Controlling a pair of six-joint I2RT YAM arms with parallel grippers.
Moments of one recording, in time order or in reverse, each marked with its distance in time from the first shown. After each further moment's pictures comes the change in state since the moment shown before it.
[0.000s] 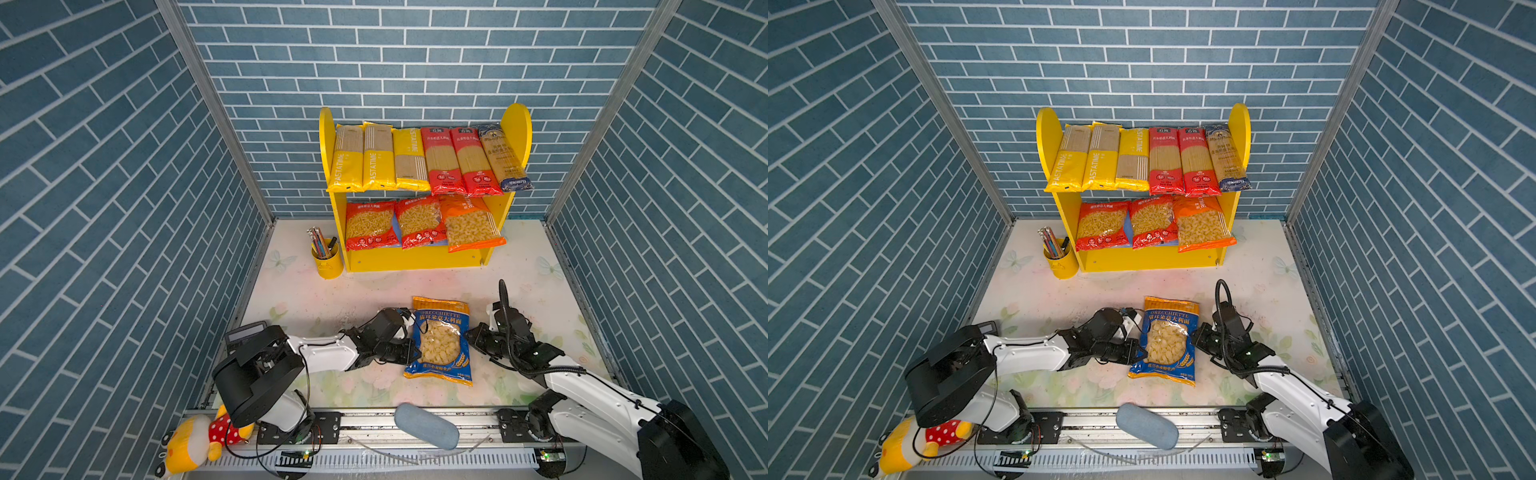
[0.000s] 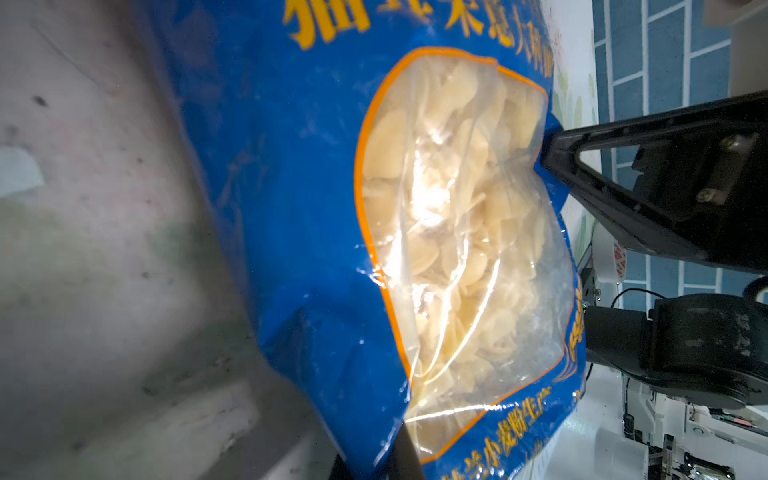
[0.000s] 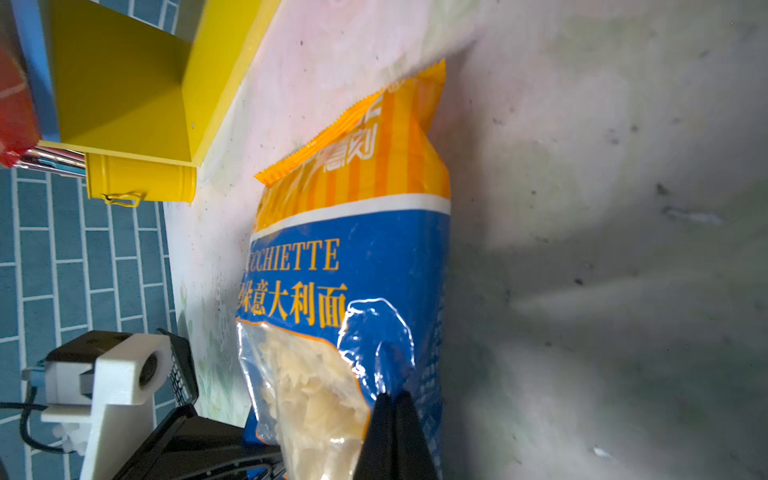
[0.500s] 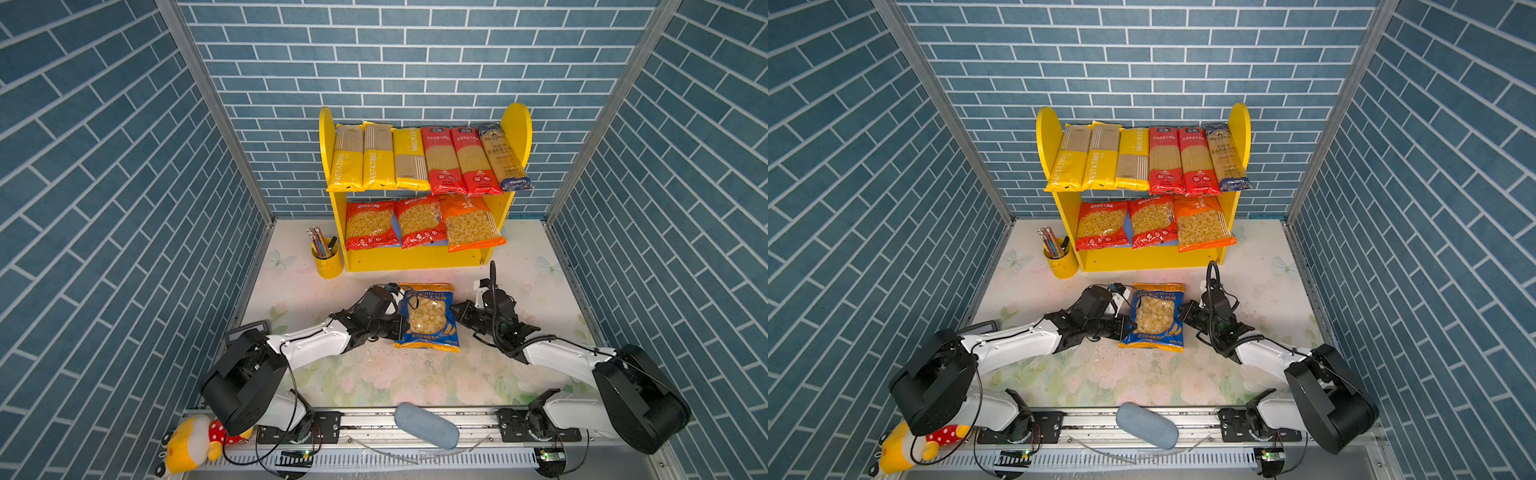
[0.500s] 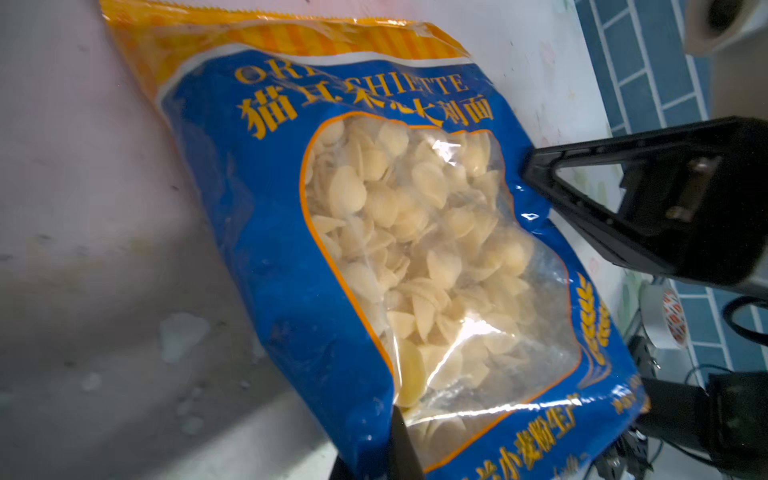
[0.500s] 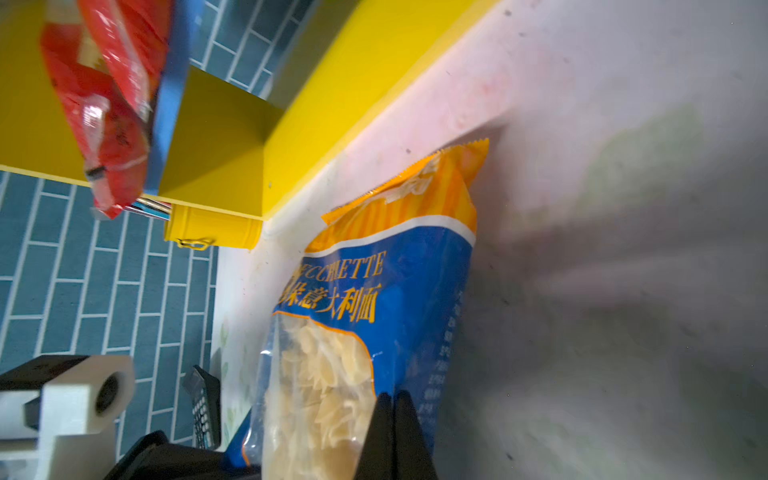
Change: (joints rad) left arm 0.168 -0.058 0.130 -0.164 -0.119 0.214; right arm 0.001 0.356 0.156 0.396 0.024 -0.054
